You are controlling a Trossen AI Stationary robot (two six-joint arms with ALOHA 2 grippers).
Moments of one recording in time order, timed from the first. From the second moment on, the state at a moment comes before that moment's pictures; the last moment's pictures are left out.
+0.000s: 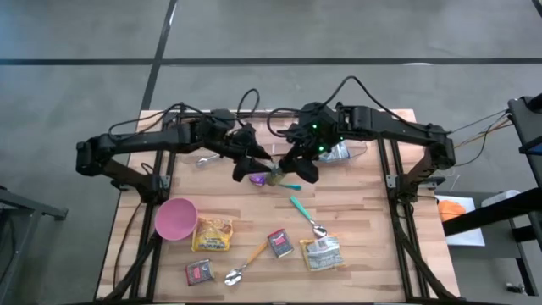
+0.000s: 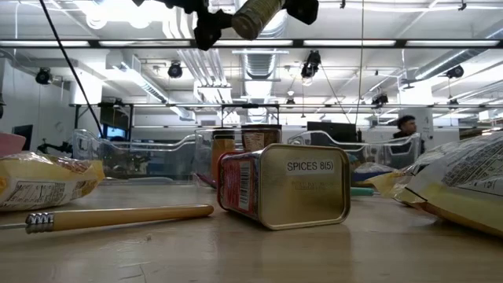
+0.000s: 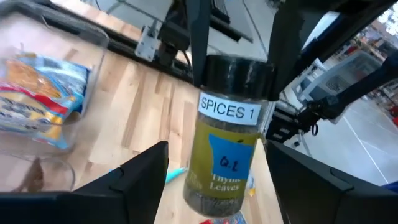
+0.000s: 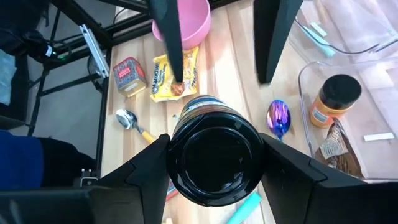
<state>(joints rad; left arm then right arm) 0.23 1.36 1.17 -0.24 0.45 -0.34 -0.13 1.63 1.79 -0.95 -0.31 0.25</state>
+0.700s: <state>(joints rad) 0.27 1.20 1.16 -0.35 0.31 -0.36 -0.45 1.66 1.79 -0.95 -0.29 0.13</state>
